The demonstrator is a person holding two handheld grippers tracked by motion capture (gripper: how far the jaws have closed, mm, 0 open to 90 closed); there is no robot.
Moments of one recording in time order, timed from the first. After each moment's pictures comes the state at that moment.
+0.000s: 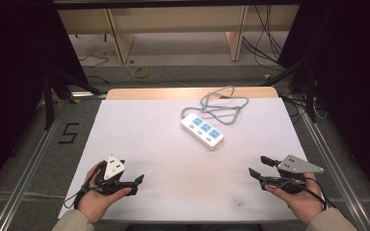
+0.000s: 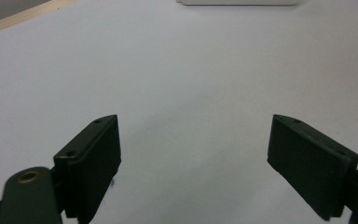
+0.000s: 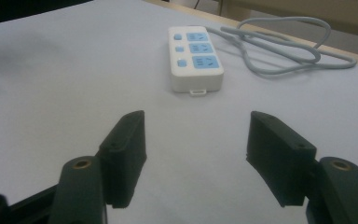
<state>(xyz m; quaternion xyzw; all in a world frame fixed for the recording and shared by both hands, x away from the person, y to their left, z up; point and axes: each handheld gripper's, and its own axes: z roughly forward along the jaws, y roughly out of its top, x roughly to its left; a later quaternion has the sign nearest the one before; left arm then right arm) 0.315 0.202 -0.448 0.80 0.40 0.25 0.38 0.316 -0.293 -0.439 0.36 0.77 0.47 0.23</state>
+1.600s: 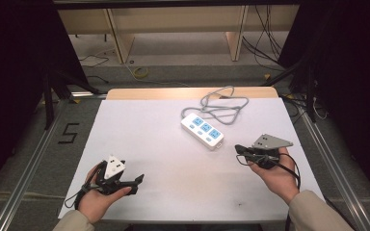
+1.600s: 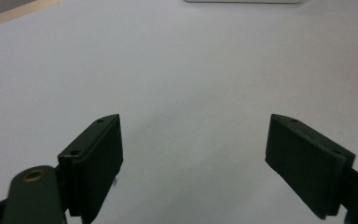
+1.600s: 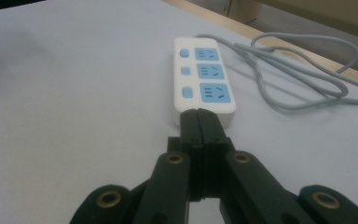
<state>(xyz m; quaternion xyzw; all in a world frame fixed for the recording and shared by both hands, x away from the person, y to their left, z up) 0.317 0.202 -0.450 0.79 0.41 0.24 0.38 0.372 -0.241 -0.420 0.33 0.81 0.44 0.22</state>
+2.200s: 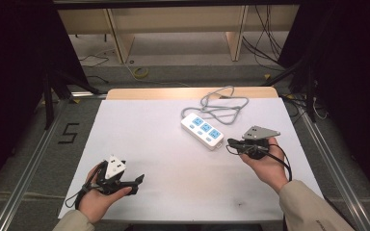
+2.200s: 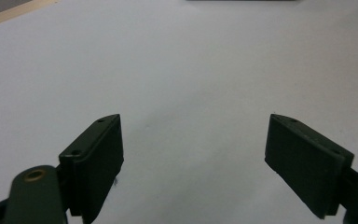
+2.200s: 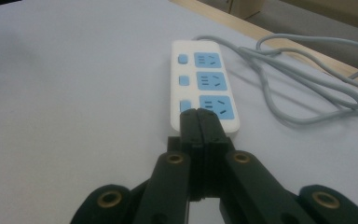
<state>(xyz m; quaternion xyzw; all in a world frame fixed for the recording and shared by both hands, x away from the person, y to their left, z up) 0.317 0.202 -0.451 0.80 0.41 0.24 0.37 0.399 -0.223 -0.420 0.33 0.81 0.43 0.21</state>
